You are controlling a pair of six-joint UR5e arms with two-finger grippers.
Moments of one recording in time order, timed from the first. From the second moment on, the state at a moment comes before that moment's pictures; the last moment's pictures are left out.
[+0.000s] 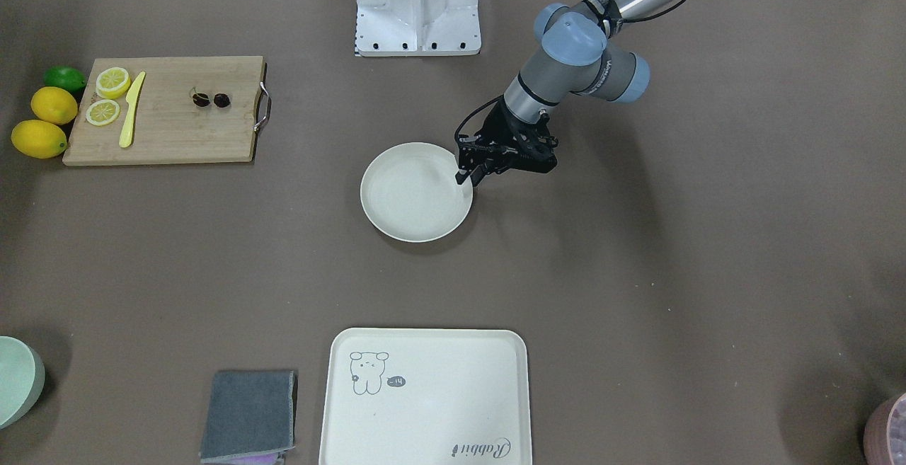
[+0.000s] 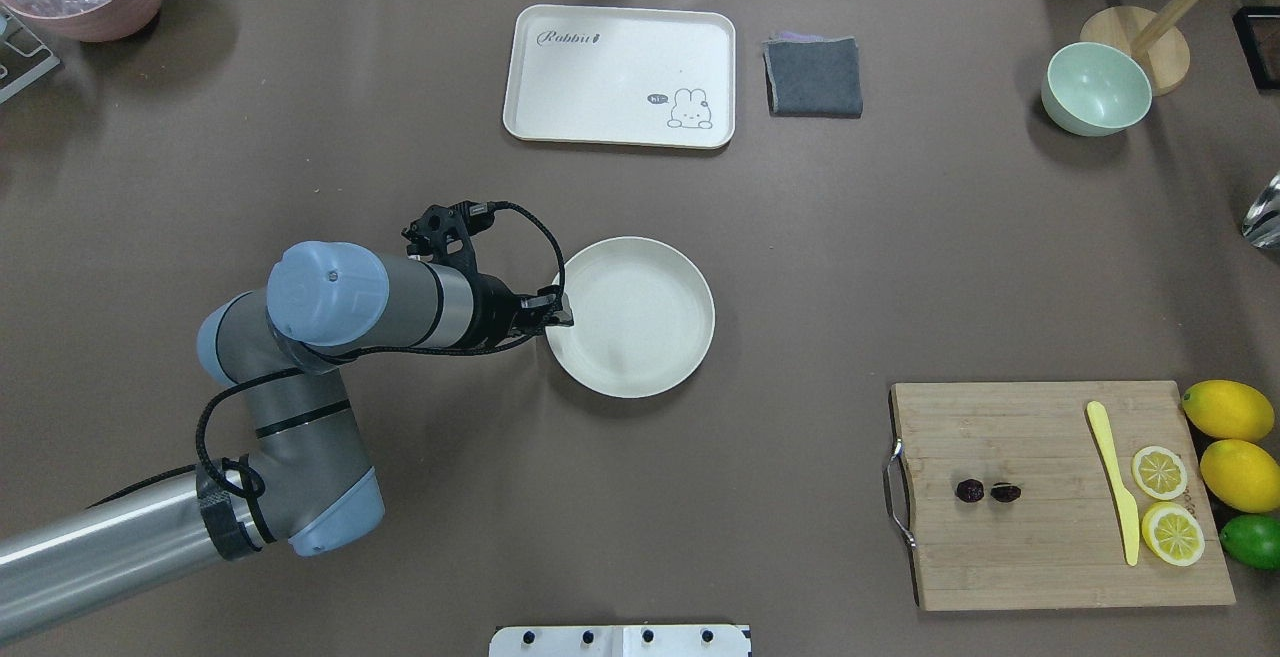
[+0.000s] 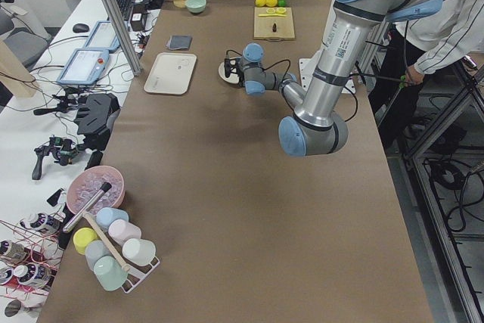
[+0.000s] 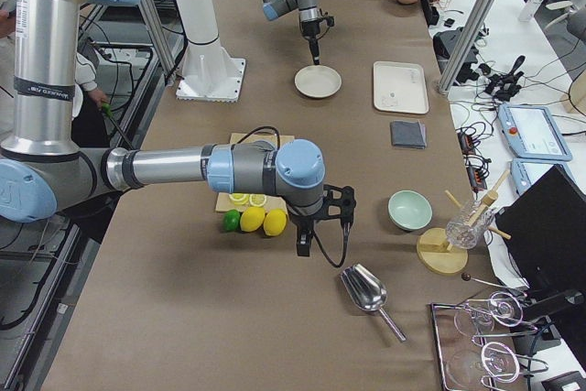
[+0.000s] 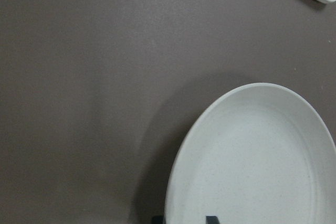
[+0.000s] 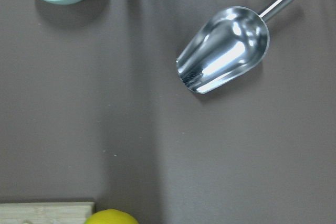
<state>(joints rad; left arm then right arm) -0.51 -2.07 -1.56 -2.37 -1.80 -1.51 1.62 -1.72 1.89 -1.66 2.40 0.08</state>
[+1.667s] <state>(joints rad) -0.77 -1.94 -1.56 -2.35 -1.80 -1.02 0.55 -1.73 2.19 -1.22 1.94 1.11</state>
